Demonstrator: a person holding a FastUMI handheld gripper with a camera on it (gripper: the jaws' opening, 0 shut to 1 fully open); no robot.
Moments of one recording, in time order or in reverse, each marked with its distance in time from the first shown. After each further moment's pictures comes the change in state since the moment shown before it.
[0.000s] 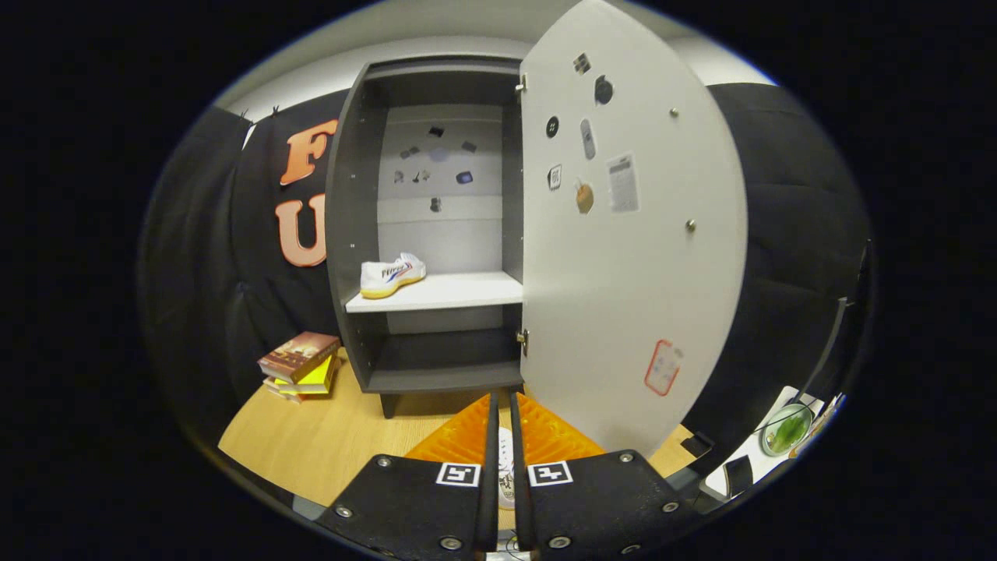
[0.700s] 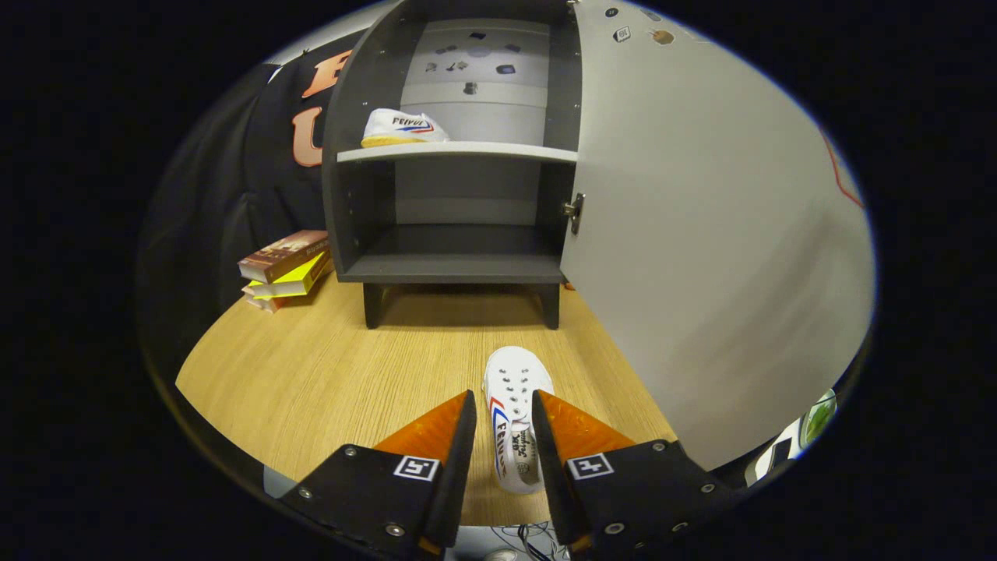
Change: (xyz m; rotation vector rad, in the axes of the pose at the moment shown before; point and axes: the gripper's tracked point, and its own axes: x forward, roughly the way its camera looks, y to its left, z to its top) arm 0.091 0.033 -0.159 -0.118 0.257 0.098
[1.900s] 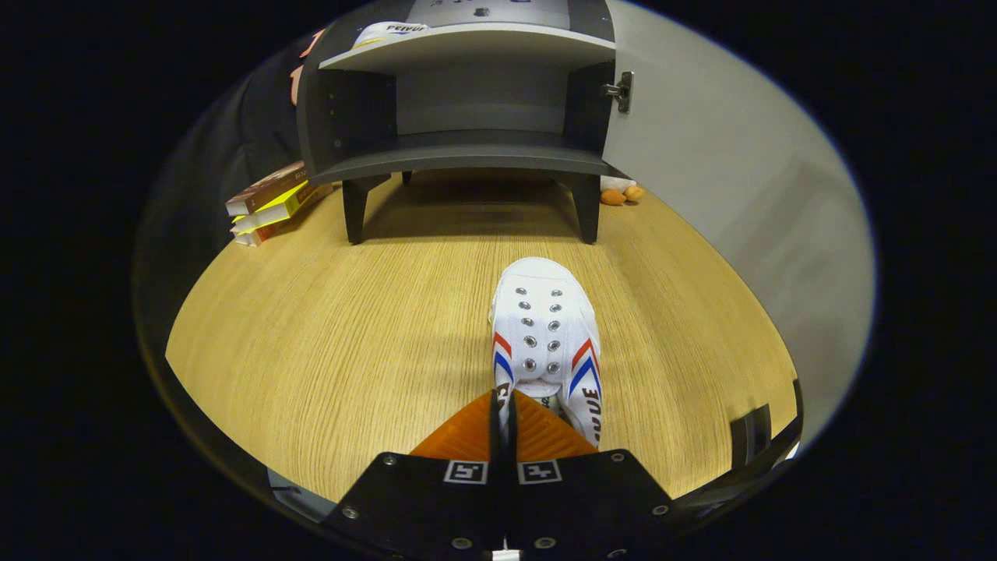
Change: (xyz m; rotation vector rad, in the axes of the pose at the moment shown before) arm 0.067 0.011 -0.071 -0.001 0.239 0.093
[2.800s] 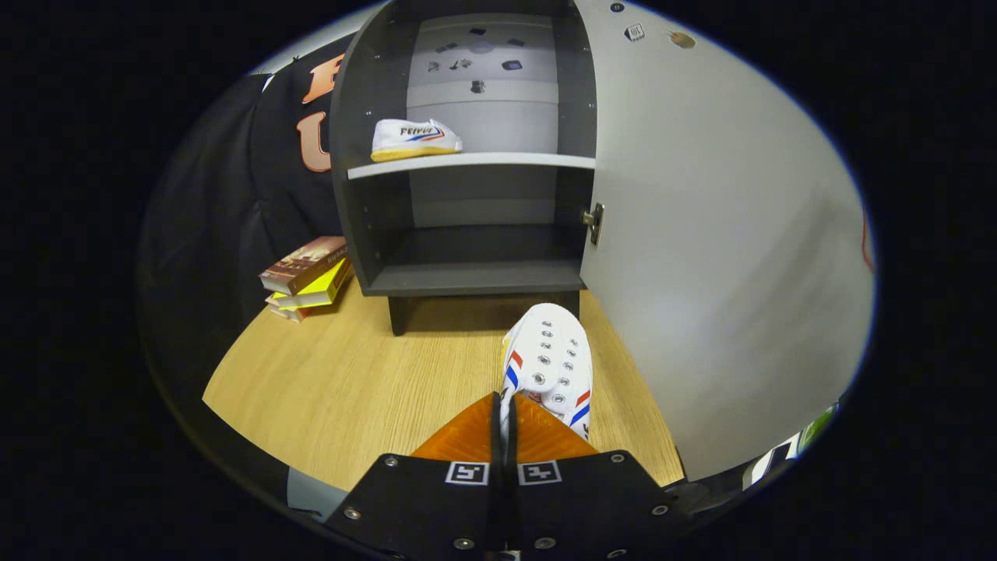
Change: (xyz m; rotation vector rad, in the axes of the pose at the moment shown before) arm -0.129 0.010 0.106 0.030 -0.240 -0.008
